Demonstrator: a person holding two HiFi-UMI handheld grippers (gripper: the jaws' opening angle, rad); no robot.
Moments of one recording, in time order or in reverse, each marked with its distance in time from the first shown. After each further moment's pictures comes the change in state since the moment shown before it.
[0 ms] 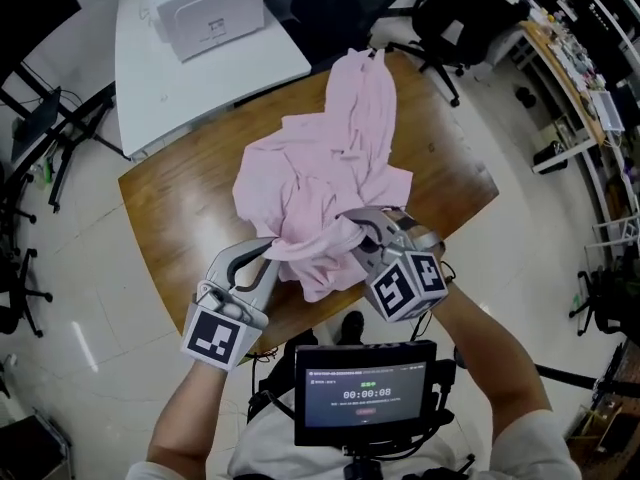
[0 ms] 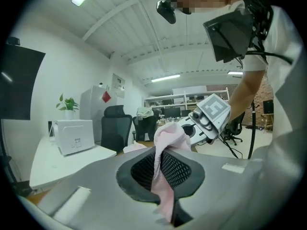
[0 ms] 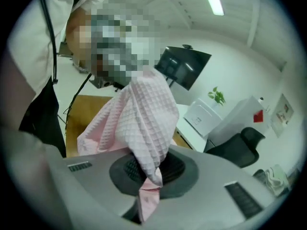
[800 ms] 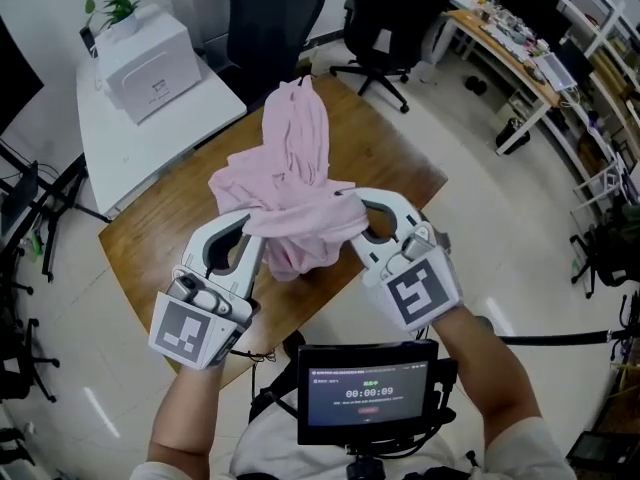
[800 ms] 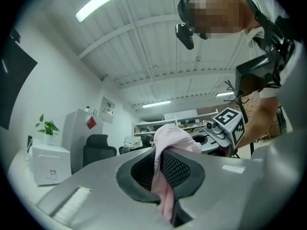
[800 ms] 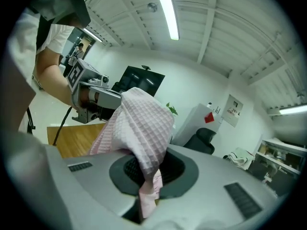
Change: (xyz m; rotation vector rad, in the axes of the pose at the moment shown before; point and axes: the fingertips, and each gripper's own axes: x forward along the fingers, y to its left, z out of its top) left arm 0.039 -0.052 0.147 0.037 -0.302 -0.124; right arm -0.162 -0.089 0.034 0.266 -0.185 -0.427
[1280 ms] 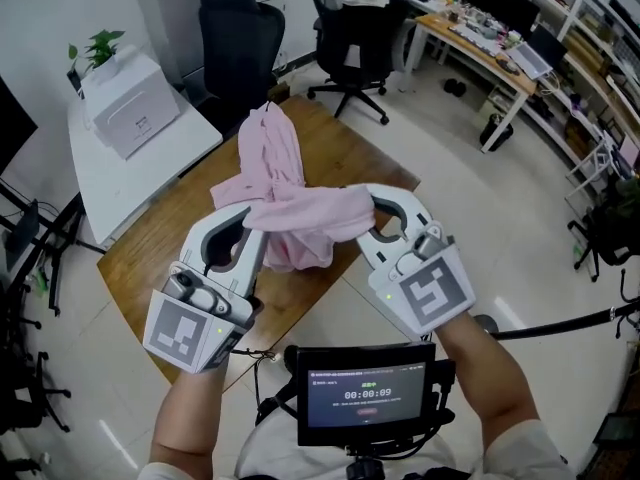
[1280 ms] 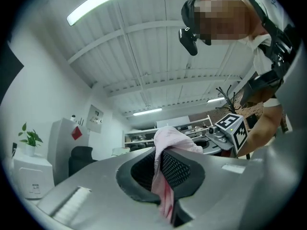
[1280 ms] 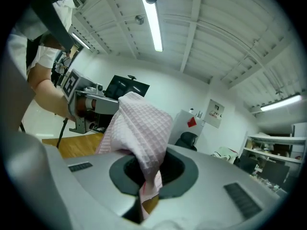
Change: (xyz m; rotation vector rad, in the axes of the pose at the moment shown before) left arm 0.045 -0.064 0.066 0.044 -0.099 -0.099; right arm -0.085 -0.053 0.019 0.105 -0.068 -0.157
